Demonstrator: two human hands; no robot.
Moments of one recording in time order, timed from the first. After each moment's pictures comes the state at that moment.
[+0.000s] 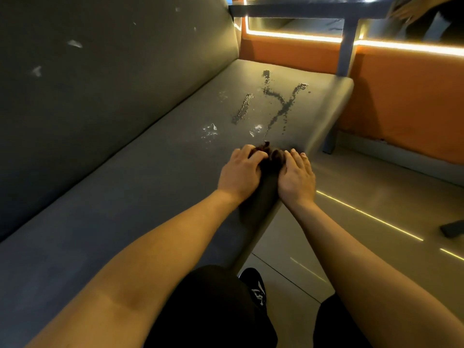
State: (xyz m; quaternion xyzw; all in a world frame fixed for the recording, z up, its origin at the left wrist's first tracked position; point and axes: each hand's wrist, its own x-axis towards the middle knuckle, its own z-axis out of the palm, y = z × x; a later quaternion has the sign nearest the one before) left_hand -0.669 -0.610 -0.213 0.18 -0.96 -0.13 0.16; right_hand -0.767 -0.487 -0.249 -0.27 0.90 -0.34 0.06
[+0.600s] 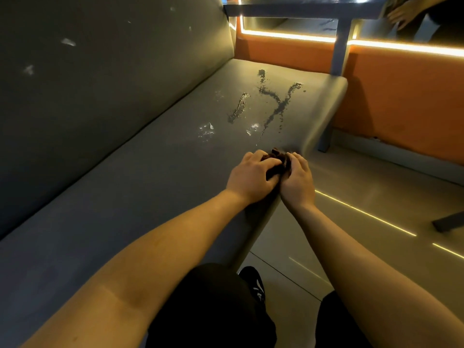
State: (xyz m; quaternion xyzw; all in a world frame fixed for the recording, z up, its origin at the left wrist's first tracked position) left_hand -0.677 -0.587 -0.211 0.14 -0.97 -0.17 0.11; right_hand -0.761 -0.475 -0.256 -0.23 0.86 -0.46 0.06
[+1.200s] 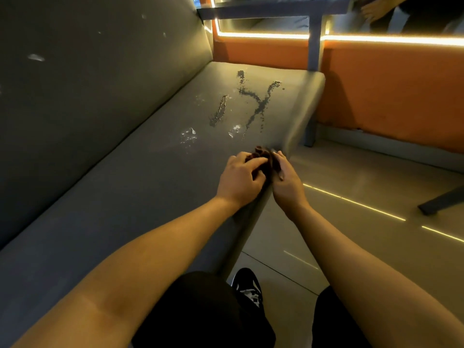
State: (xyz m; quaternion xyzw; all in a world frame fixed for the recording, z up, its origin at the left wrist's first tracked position) left_hand -0.683 -0.577 -0.217 0.16 -0.95 -0.21 0.14; right_hand -0.761 -0.455 -0.256 -0.21 0.76 -0.60 0.17
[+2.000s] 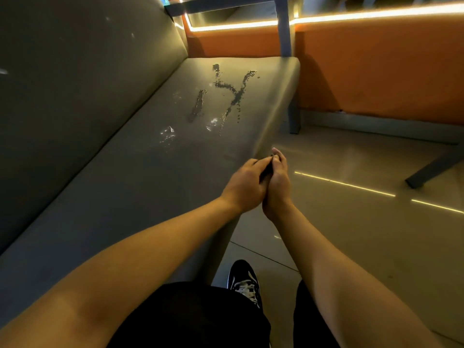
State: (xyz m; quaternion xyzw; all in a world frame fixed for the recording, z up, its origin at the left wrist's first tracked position) left_hand -0.688 -0.519 -0.225 0.07 -0.96 -0.27 0.08; right_hand -0.738 -0.439 -0.262 0.05 0.46 -0.85 0.25
